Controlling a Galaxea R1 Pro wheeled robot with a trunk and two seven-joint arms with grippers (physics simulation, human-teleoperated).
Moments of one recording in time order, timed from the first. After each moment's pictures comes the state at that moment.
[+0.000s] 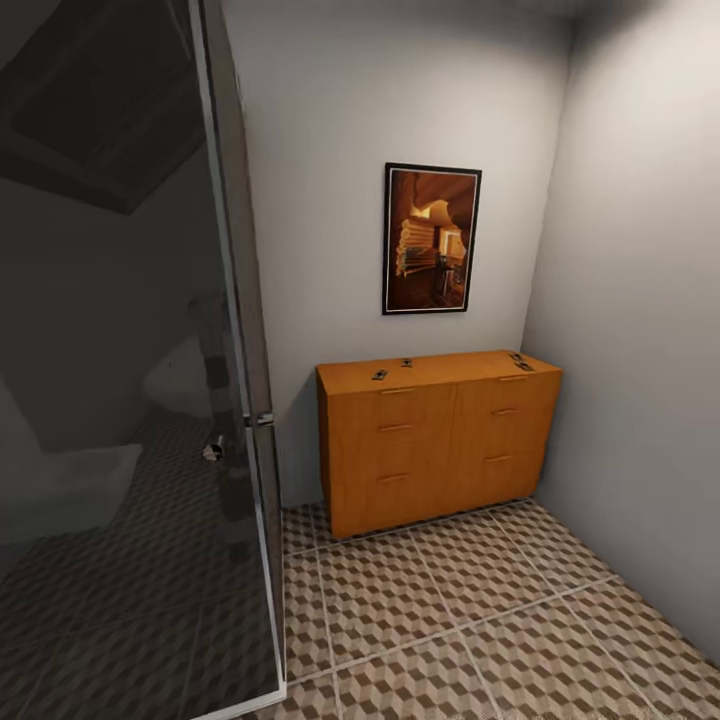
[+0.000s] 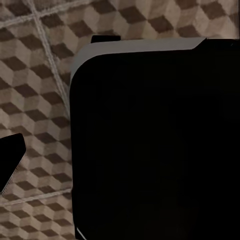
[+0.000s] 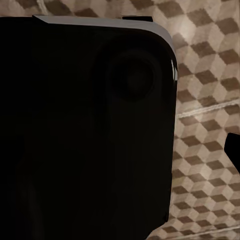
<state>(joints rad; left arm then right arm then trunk) 0.00 0.00 0.01 -0.04 0.01 -0.01 0.00 0.00 0.00 0.00 0.00 -0.01 -0.01 0.00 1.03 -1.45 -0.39</state>
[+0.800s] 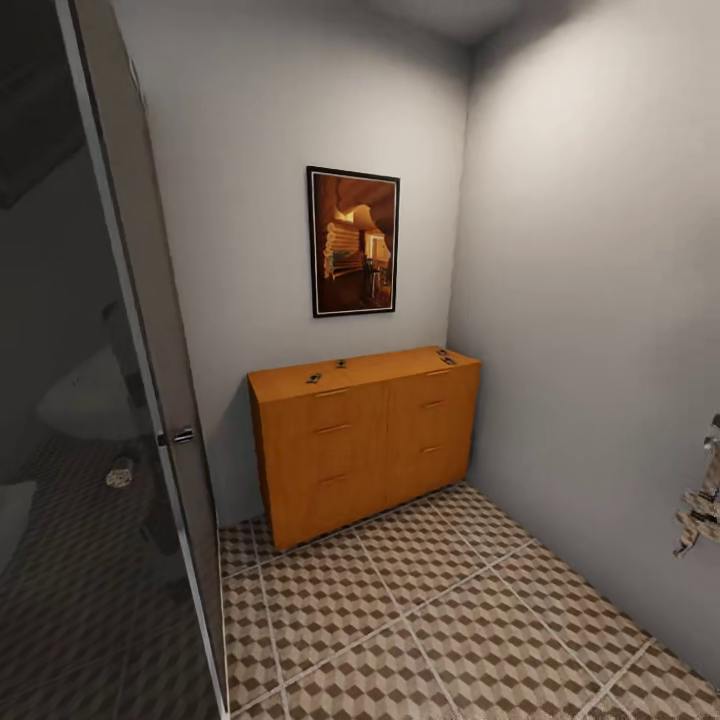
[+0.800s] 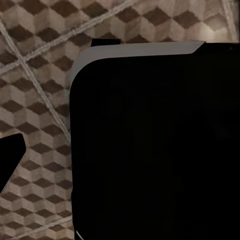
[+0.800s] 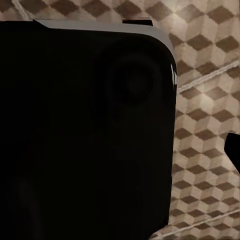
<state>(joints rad) 0.00 0.00 0.01 -0.04 0.01 -0.01 0.00 0.00 0.00 0.00 0.00 -0.01 -0.01 0.00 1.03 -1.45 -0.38</state>
